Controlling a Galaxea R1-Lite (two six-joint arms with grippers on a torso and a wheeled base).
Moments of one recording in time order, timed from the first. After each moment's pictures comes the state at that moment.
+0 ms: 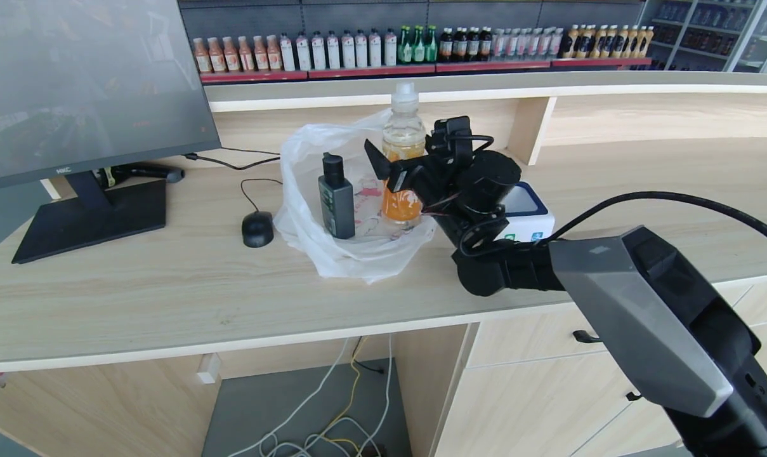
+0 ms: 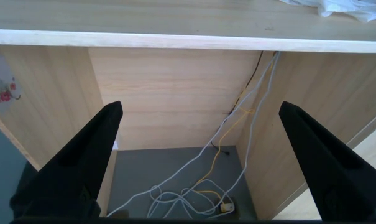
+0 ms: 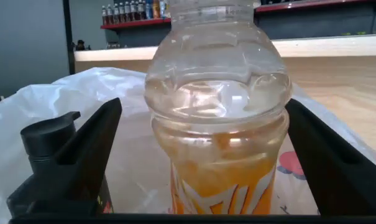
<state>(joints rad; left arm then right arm) 0.00 0.00 0.00 0.00 0.00 0.00 0.54 2.50 -1.94 -1.09 0.05 -0.01</state>
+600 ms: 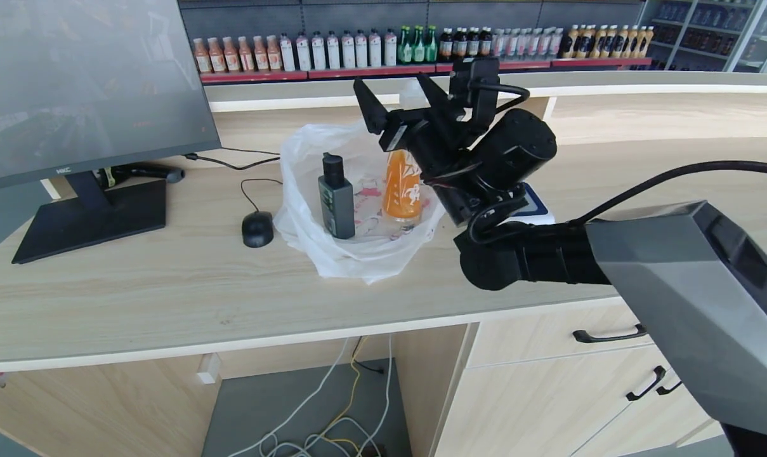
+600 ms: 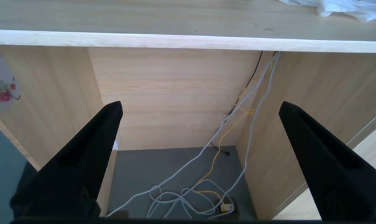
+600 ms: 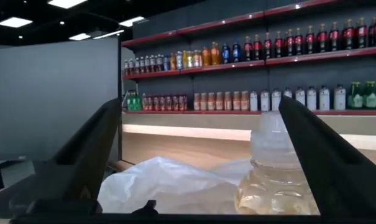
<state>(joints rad) 0.00 0.00 0.00 0.00 0.00 0.00 0.62 2.34 -1.82 -1.23 0.01 -0.01</state>
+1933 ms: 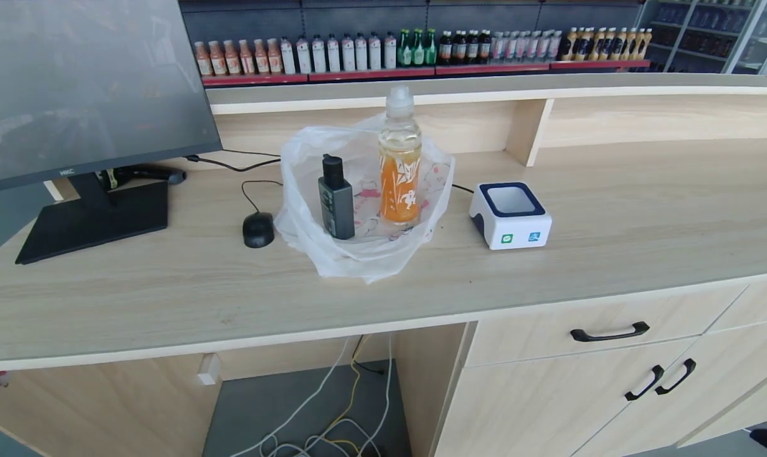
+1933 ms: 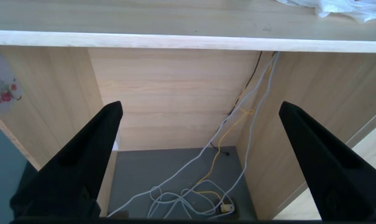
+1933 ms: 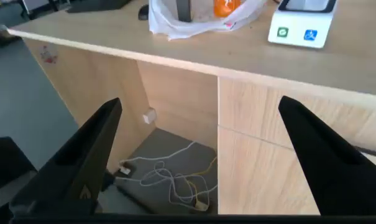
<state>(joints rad) 0.00 0.00 0.00 0.00 0.00 0.00 0.66 0.42 -0.02 -0.34 0.00 0.01</state>
